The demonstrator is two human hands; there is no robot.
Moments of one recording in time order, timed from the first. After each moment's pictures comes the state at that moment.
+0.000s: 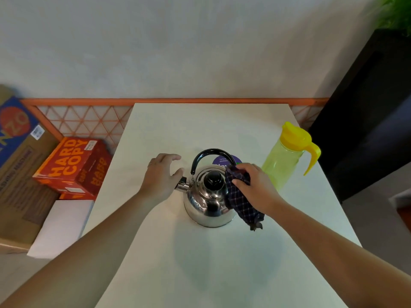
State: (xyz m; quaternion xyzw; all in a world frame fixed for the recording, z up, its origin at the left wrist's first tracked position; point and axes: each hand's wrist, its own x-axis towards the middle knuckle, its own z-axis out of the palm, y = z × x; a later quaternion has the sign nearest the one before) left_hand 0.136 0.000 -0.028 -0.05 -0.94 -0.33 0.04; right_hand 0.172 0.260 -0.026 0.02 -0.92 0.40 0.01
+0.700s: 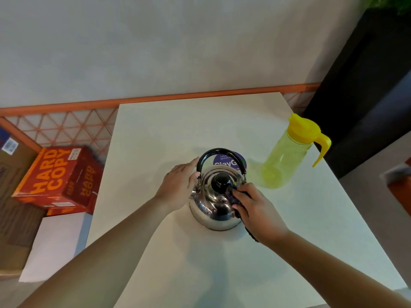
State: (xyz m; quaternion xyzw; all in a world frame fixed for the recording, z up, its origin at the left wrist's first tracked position) left_hand 0.104 0.003 -0.070 -0.21 -0.93 -0.30 -0.05; right_hand 0.216 0.221 -0.057 0.10 -0.96 0.24 0.09
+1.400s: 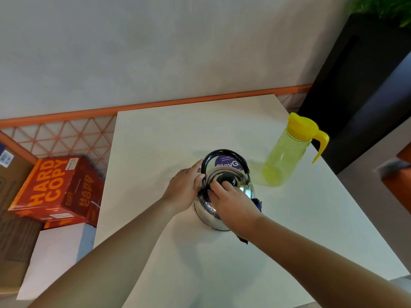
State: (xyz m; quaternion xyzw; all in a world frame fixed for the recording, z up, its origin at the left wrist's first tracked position) left_hand 0.104 0.002 -0.069 -0.23 -0.92 -0.32 -0.06; right_hand 0.194 0.159 -0.041 0.22 -0.97 -0.03 0.09
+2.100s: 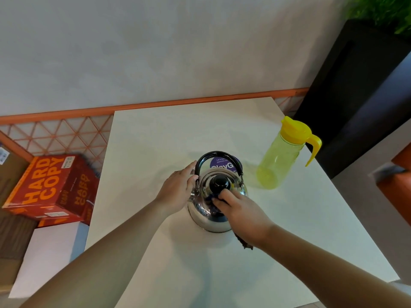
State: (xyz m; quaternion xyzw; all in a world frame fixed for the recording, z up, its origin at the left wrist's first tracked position) left_hand 0.104 0.005 -0.070 -0.20 -0.91 -0.35 -0.07; right_hand 0.212 0.197 -0.046 0.24 -0.96 0.10 0.07
